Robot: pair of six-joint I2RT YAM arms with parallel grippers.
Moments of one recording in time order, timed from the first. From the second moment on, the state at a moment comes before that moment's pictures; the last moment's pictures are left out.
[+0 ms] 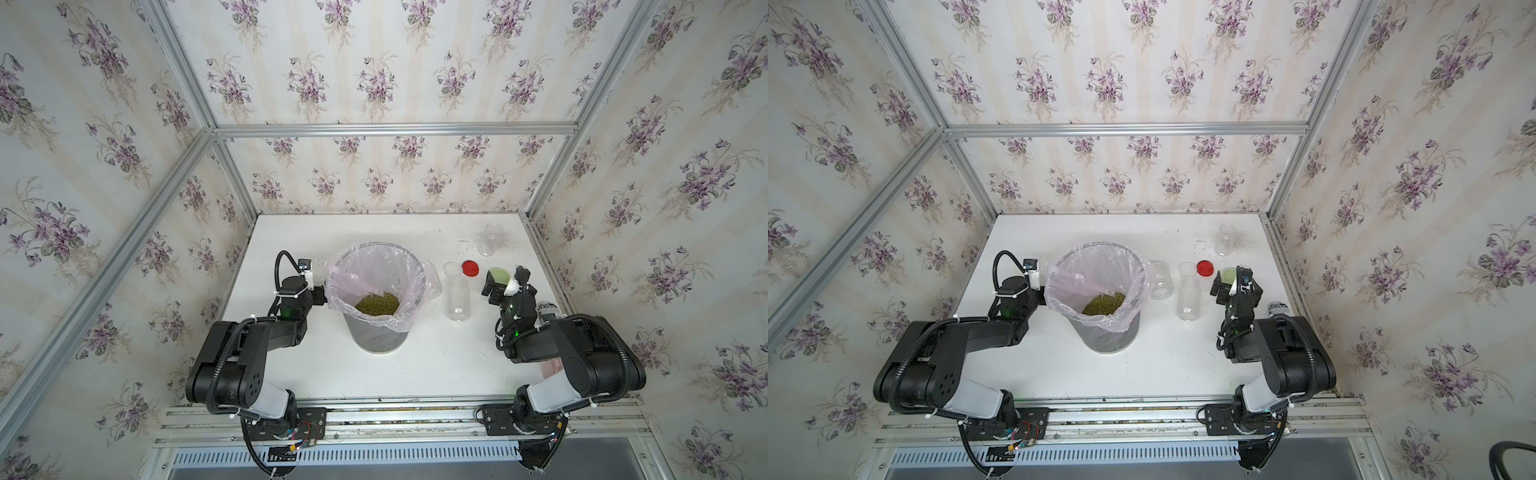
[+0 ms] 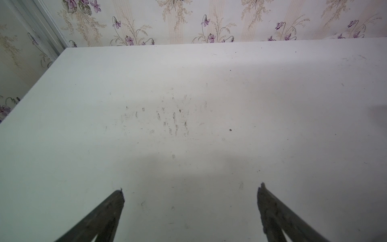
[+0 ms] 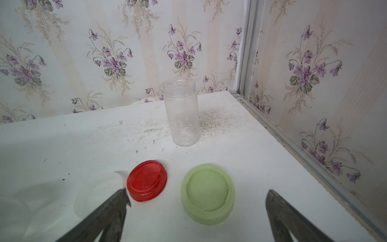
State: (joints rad) left arm -0.06 1.51 0.42 0.66 -0.02 0.02; right arm 0.10 1.54 0.20 1.19 0.28 0.09
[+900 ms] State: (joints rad) left arm -0.06 1.51 0.42 0.66 -0.02 0.02; right arm 0.10 1.54 0.21 1.18 0.28 0.09
